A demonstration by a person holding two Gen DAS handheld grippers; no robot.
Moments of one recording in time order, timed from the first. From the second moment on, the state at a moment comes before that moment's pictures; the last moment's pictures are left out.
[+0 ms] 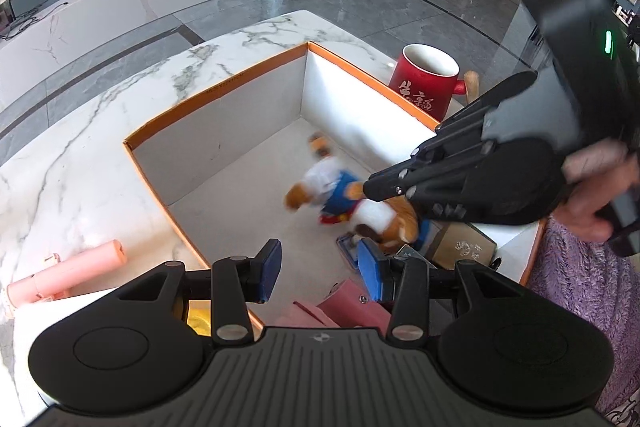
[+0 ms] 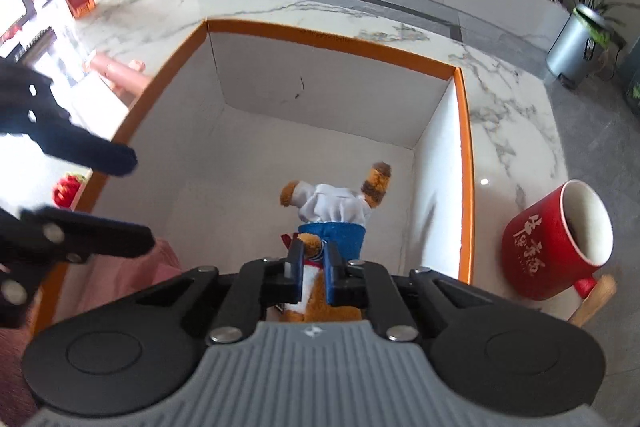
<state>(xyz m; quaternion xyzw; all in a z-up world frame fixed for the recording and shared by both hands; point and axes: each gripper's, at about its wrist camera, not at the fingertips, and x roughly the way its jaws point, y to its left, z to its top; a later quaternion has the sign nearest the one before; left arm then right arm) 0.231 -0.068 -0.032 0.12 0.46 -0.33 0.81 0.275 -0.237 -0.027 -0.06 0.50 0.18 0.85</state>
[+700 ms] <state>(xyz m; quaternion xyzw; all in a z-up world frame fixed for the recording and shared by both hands) 0.264 -0.118 -0.082 0.18 0.50 -0.35 0.77 0.261 -0.238 -0.038 -0.18 0.52 0.23 0.80</state>
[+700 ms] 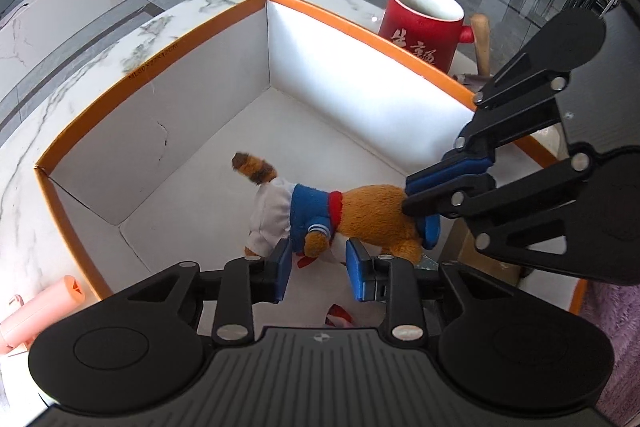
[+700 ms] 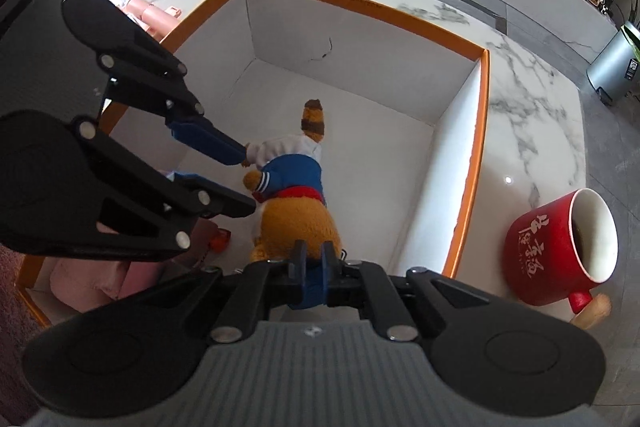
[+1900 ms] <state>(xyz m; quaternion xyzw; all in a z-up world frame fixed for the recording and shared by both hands) 0.314 -0.194 -0.104 0.04 0.59 -0.38 0.71 0.250 -0.278 -0.025 -0.18 0.51 0.24 0.81</state>
